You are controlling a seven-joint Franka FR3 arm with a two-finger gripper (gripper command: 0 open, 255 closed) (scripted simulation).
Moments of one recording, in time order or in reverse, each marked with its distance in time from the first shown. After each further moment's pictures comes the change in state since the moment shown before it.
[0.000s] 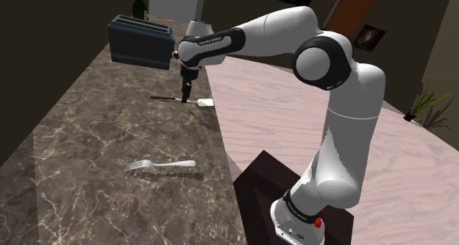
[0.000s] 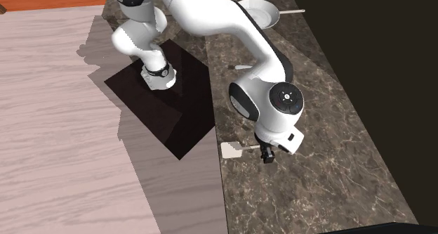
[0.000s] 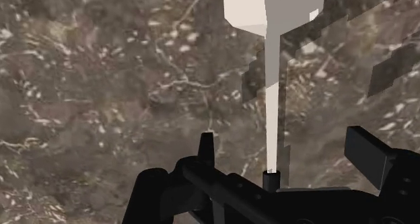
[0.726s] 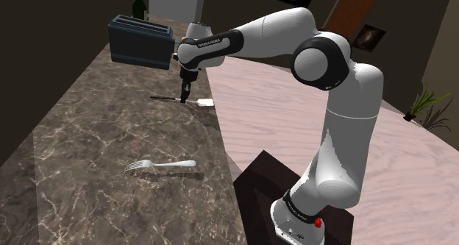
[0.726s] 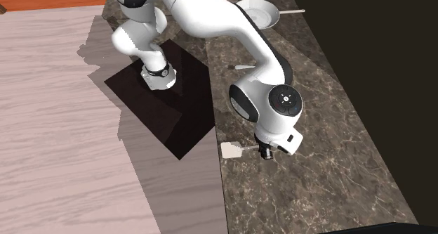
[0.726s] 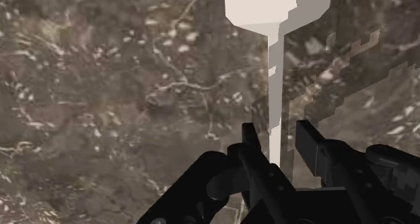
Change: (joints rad) arm -0.001 0.012 0.002 -0.004 0.003 0.016 -0.002
